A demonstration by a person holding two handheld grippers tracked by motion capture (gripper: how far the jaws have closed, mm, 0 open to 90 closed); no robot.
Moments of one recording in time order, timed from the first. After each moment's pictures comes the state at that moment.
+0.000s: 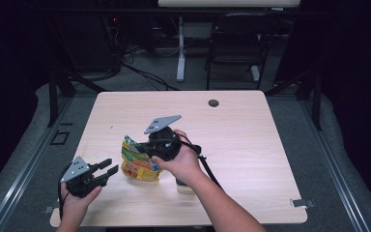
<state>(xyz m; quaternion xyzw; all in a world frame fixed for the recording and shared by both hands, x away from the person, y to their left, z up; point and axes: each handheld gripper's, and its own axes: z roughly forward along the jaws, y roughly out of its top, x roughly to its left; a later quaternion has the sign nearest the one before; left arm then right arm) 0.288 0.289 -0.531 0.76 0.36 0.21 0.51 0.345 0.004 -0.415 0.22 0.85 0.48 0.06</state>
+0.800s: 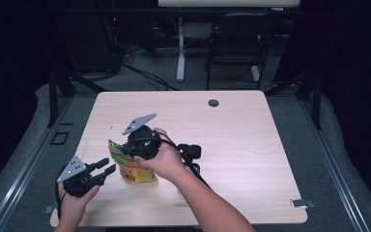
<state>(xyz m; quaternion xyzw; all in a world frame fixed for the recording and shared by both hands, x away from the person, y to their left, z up) 0.289 0.294 -0.530 0.75 0.37 0.21 0.51 0.353 0.051 -0.419 0.19 0.87 0.45 0.05</state>
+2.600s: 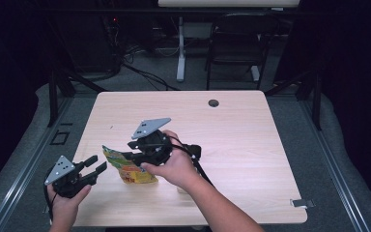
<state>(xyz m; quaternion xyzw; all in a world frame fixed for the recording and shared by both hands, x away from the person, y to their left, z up) 0.280 0.311 -0.520 0.72 0.40 0.24 0.51 0.322 0.017 -0.394 0.18 0.85 0.49 0.08</state>
